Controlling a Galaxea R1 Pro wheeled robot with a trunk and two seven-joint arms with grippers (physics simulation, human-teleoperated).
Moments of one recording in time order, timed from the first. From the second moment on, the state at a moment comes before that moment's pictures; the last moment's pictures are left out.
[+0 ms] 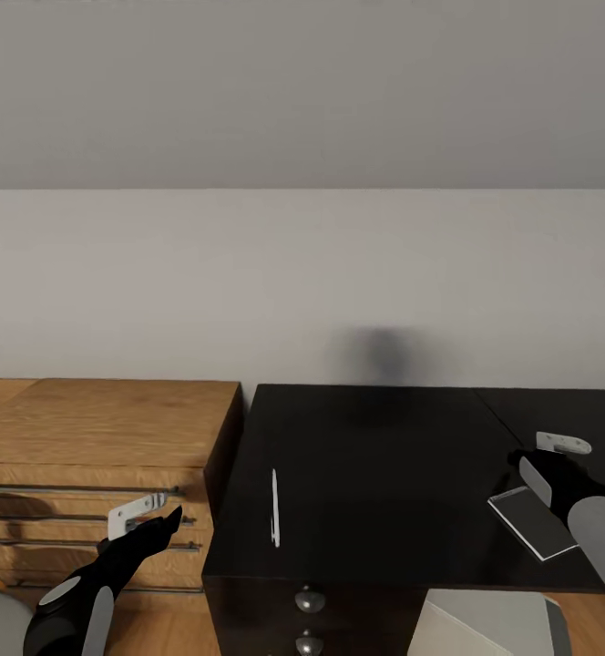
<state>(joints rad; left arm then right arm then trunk) -0.08 -0.15 0.31 -1.62 0.06 0.60 -0.07 -0.94 -0.38 0.11 -0.27 -0.30 0.28 -0.34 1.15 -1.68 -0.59</state>
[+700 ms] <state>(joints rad) -0.08 -0.15 0.31 -1.62 0.06 0.60 -0.07 -0.94 -0.42 0.09 -0.30 -0.29 0.32 -0.27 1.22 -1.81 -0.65</state>
